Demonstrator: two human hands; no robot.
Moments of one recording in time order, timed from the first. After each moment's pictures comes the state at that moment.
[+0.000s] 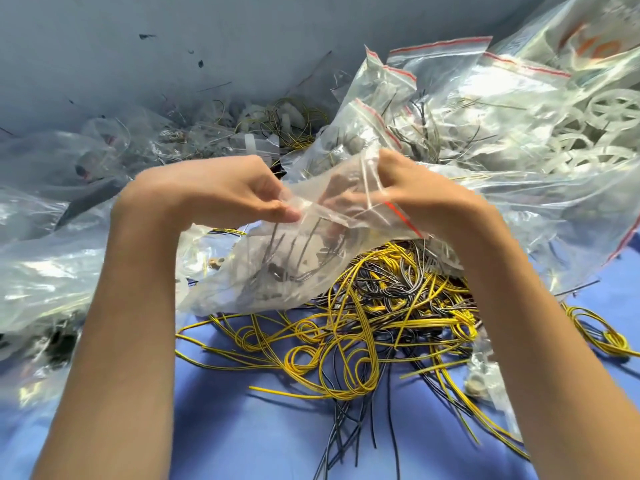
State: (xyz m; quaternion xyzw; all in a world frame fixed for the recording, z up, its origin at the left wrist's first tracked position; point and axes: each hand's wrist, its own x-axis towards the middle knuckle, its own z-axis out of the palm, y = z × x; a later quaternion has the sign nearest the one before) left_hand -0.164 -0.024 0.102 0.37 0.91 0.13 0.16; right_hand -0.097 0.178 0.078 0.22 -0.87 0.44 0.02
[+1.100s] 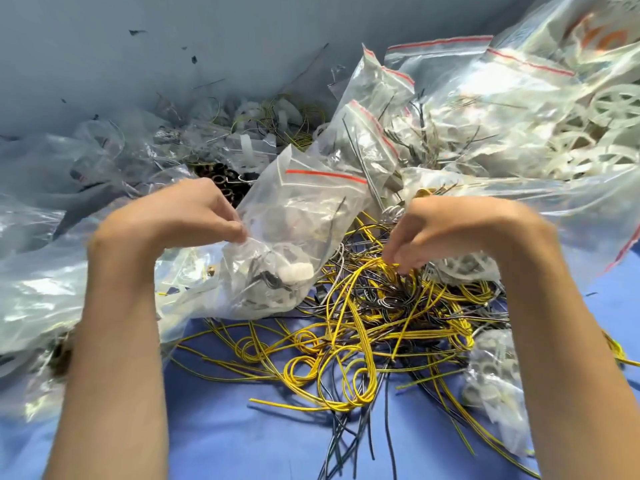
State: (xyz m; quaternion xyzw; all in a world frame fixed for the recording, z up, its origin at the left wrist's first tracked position) left_hand -0.192 -0.051 0.077 0.20 0.97 0.13 0.09; right_hand -0.087 0.215 0.079 -0.01 -0.97 0.17 -0.19
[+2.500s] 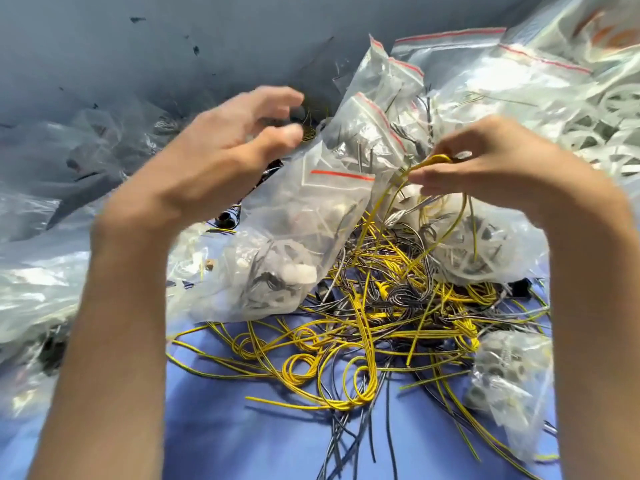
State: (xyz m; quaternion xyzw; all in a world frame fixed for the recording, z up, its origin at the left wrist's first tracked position) left_hand -0.154 -0.013 0.108 0.33 0.85 0.40 -0.03; right_hand -0.093 0.243 0.093 -0.04 -0.94 0.33 0.11
